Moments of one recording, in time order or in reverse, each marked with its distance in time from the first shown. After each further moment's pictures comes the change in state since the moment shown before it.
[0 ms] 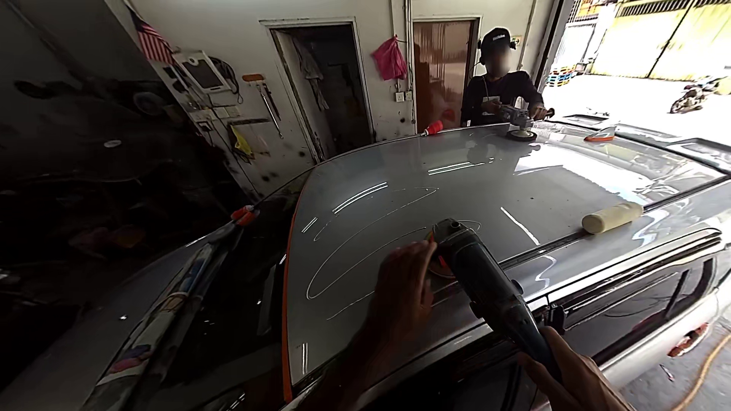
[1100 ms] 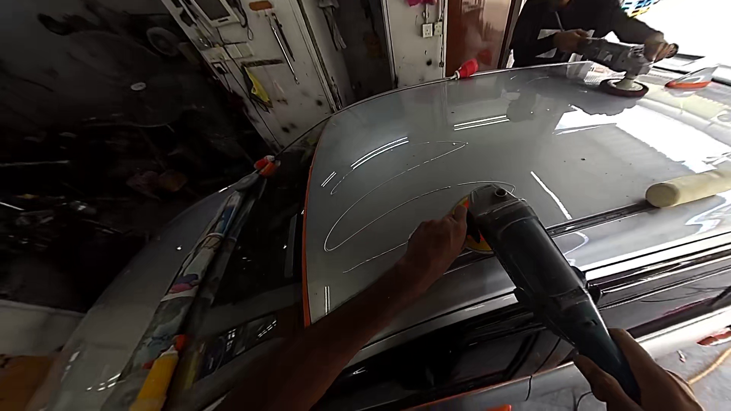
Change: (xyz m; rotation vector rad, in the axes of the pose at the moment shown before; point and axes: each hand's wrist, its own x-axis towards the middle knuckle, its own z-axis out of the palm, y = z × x) left_hand 0.049 0.010 0.025 0.167 -0.437 -0.192; right_hand -0.022 0.019 -0.012 -0.025 -0.027 0.047
